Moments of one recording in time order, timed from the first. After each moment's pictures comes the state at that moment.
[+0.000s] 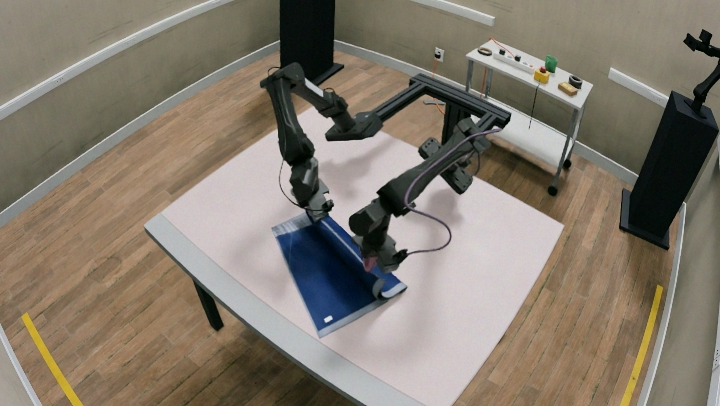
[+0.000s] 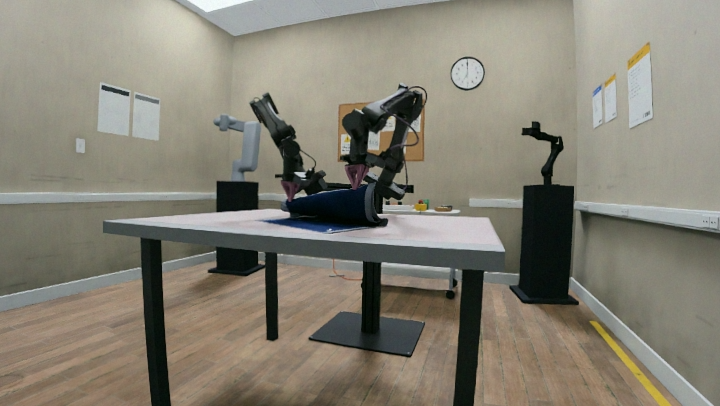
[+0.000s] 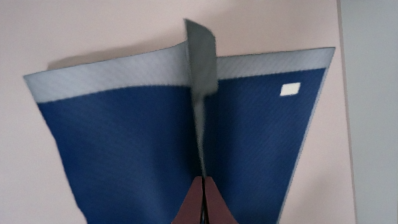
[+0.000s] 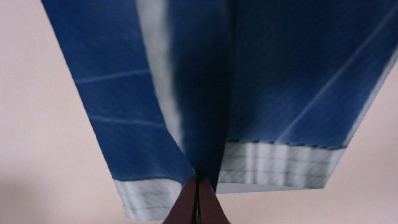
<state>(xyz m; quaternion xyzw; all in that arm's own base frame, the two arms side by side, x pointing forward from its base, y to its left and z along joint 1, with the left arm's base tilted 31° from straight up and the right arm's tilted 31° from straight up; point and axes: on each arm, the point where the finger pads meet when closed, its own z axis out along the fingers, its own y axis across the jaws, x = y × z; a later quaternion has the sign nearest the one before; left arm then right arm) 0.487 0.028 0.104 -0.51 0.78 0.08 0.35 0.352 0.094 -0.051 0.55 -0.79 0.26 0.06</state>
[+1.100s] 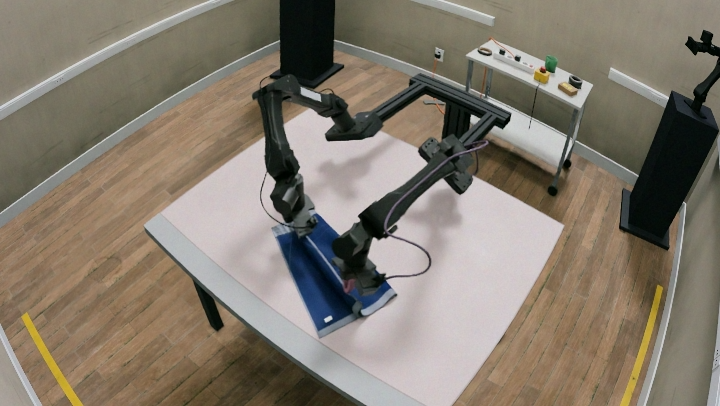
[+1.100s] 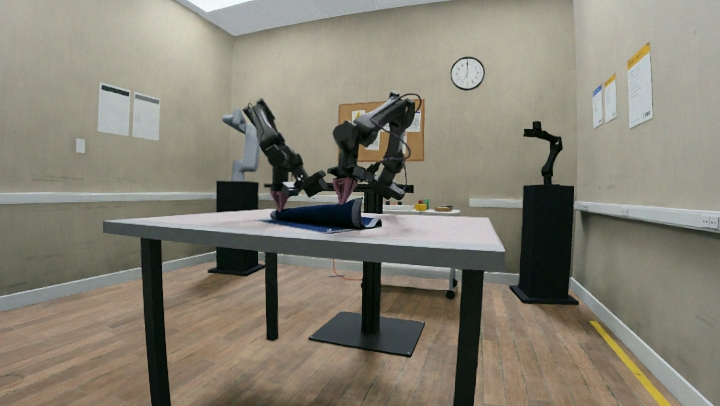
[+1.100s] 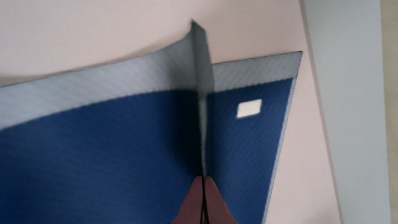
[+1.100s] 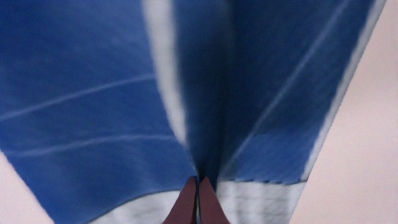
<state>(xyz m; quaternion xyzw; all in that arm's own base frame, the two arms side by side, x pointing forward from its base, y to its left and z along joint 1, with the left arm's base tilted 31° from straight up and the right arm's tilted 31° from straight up) 0.561 0.032 0.070 -0.48 0.79 0.06 0.37 0.407 0.067 -0.066 0.52 -0.81 0.26 0.05</state>
